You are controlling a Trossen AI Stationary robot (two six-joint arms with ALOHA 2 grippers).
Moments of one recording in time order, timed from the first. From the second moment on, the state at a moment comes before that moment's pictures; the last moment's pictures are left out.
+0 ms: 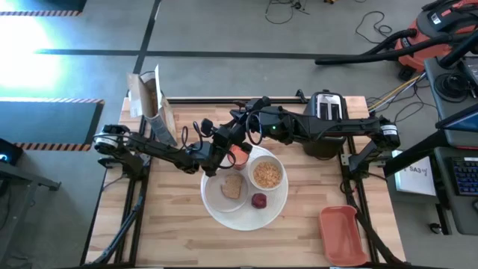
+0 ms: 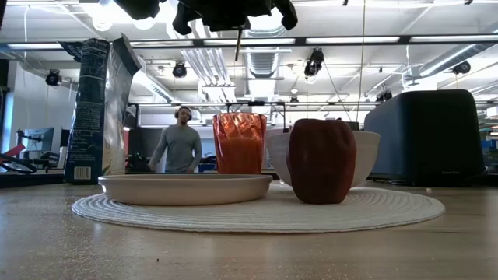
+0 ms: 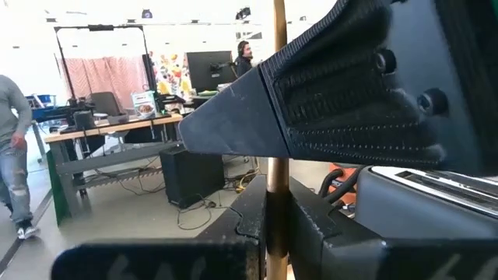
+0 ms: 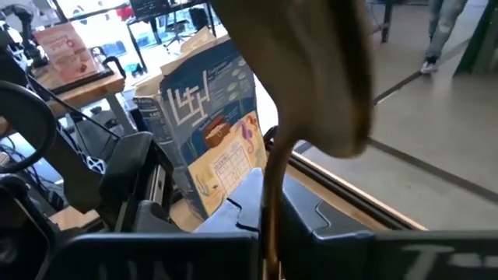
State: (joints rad) left arm -0.13 1.69 1.04 0.94 -1.15 0.31; right arm -0.05 1.64 1.53 -0.14 0.49 0.34
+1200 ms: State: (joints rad) left arm -0.29 1.63 1.04 0.65 -1.32 0.33; right arm -0.12 1.46 1.53 -0.62 0.31 0.46
